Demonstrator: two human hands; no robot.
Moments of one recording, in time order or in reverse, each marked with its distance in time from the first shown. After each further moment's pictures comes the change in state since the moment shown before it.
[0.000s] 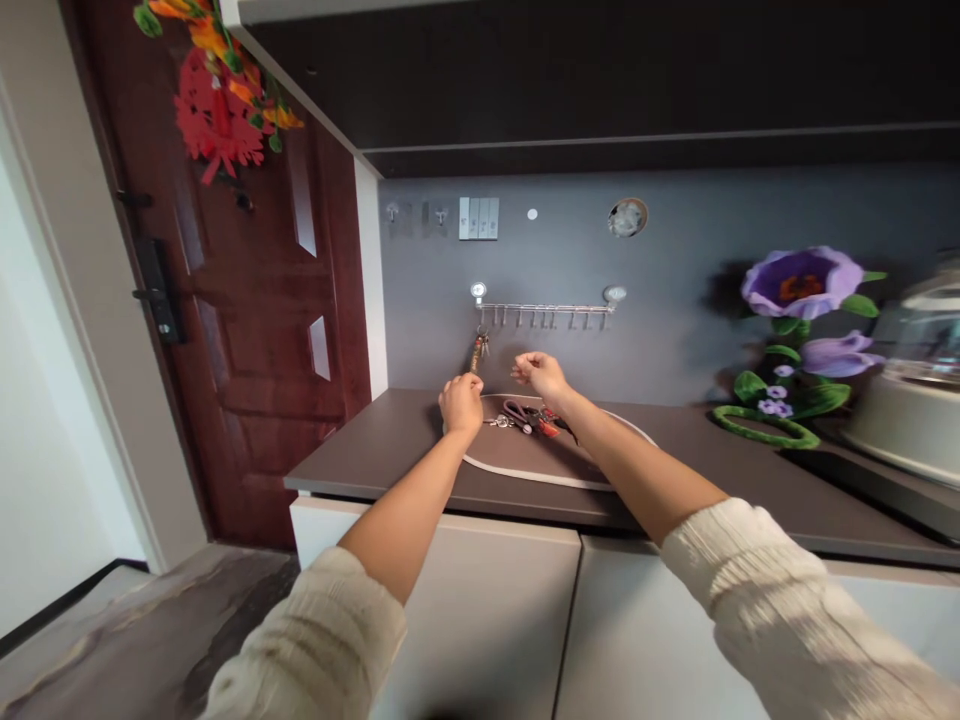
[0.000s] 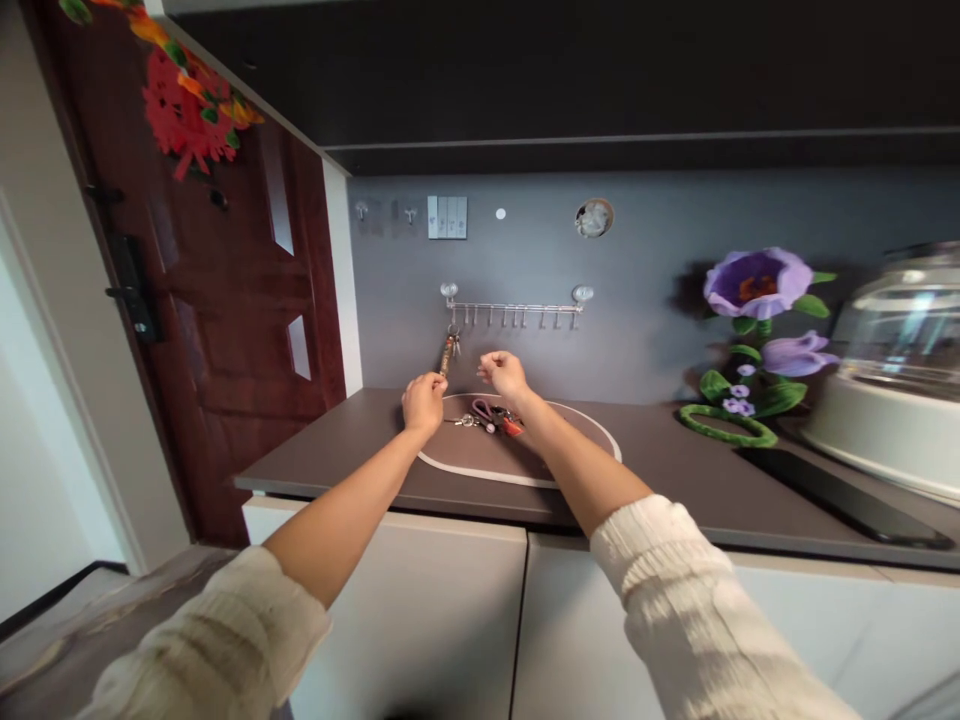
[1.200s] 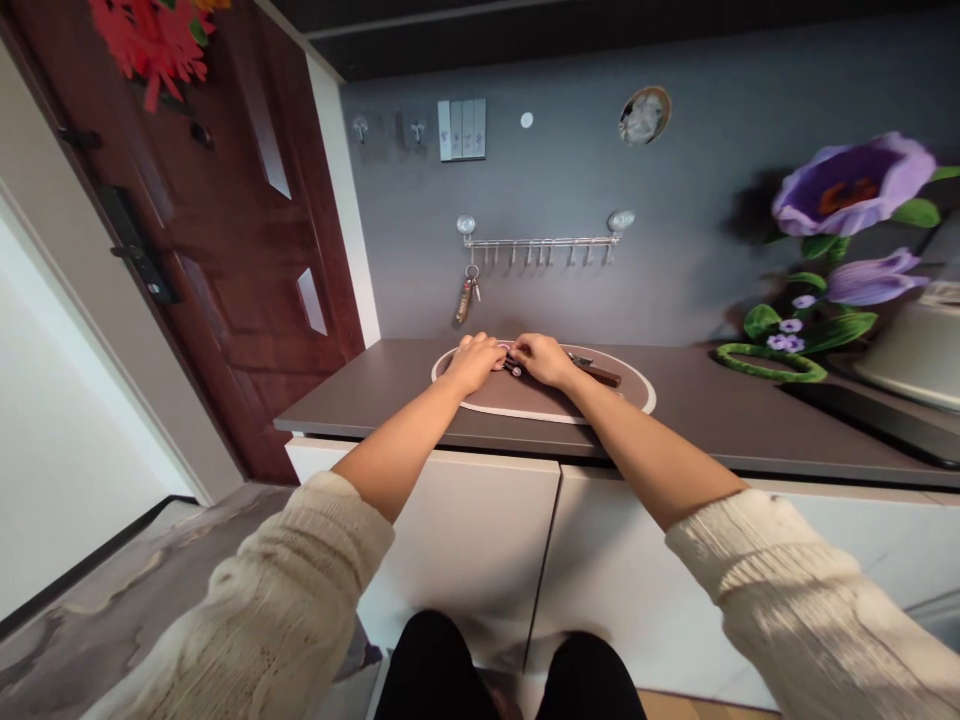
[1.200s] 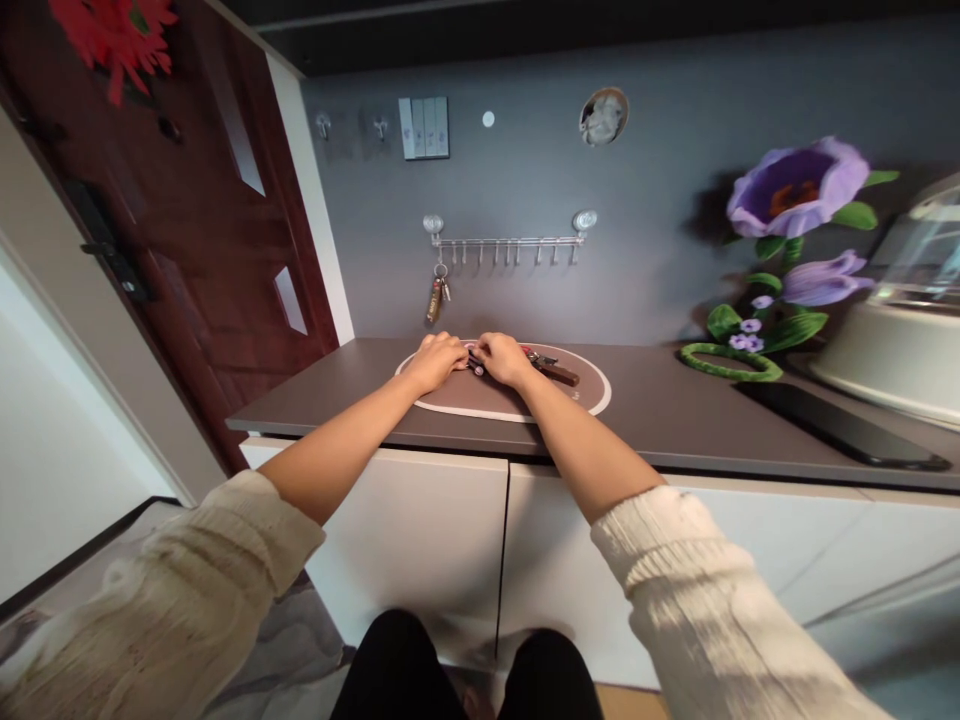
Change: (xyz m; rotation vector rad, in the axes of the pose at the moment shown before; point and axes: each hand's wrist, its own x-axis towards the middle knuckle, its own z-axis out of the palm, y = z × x) left_hand -0.012 0.003 0.006 0.351 -0.419 0.701; right_hand -0.041 0.032 -0.028 -0.945 -0.240 -0.386
